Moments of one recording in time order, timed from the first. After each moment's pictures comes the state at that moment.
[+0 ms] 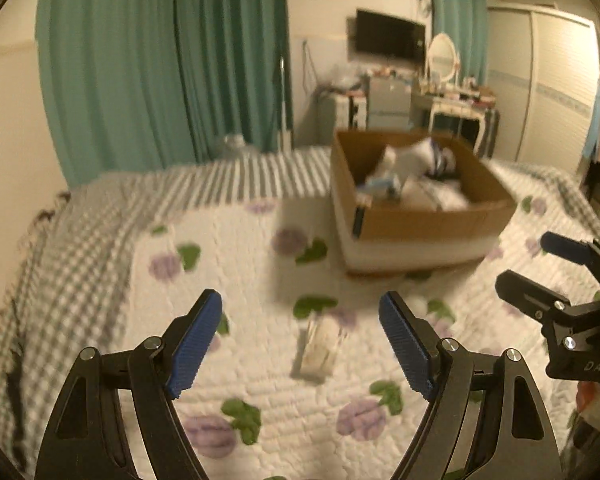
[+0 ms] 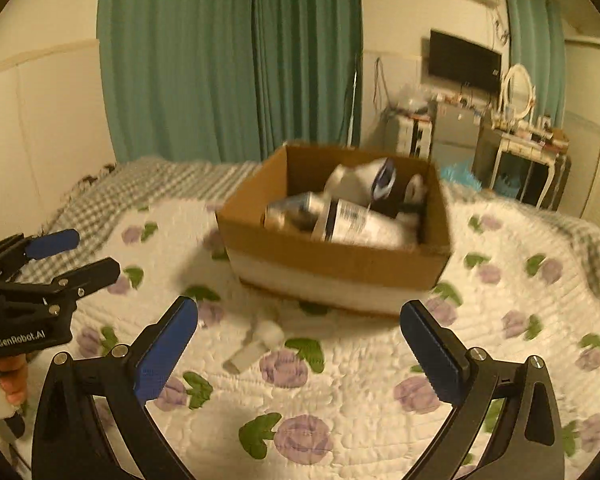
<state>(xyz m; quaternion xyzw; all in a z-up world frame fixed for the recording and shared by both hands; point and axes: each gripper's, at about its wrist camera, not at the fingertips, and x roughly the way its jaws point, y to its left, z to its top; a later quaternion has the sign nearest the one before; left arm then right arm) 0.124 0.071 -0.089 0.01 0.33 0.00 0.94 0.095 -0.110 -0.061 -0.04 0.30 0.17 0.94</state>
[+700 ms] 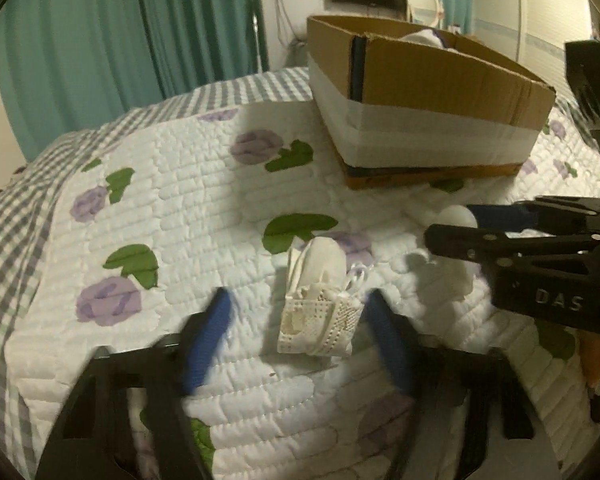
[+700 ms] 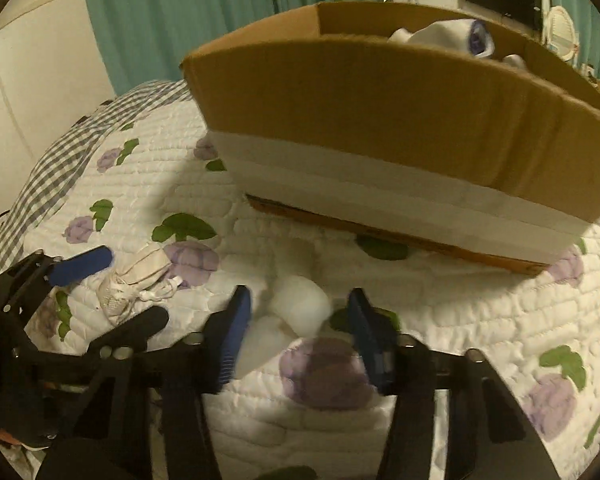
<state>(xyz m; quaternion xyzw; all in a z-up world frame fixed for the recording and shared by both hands) 0.157 0.064 -0.187 0.05 0.39 -0.04 0.92 0.170 -0.067 -0.164 -0.04 0.43 0.23 0.88</state>
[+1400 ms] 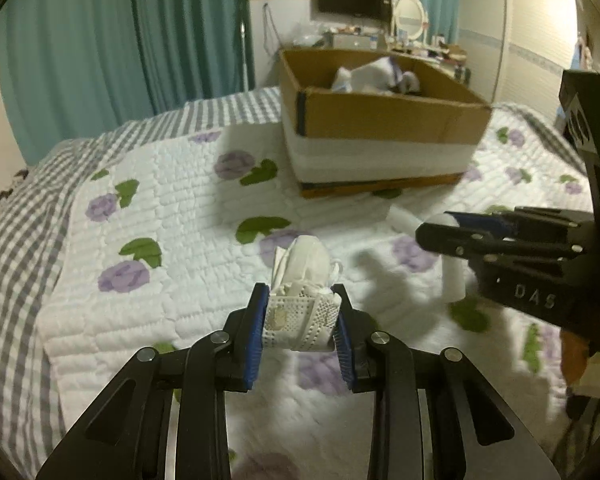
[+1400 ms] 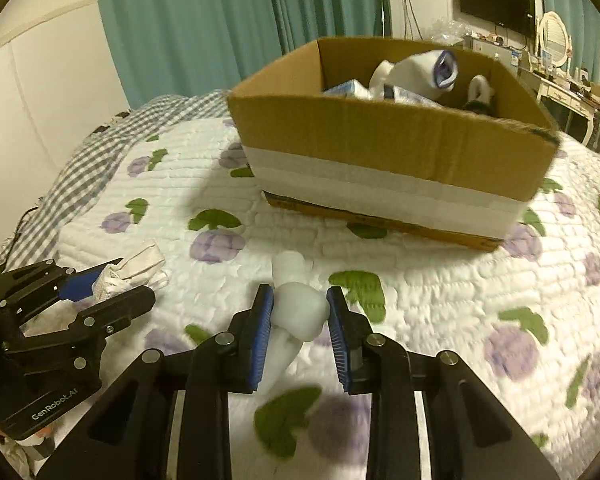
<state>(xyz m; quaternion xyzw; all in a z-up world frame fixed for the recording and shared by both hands) 0.106 0.044 -0.141 0.03 0.38 -0.07 0.92 0.115 -0.090 -0.127 -0.03 0.40 0.22 0.89</state>
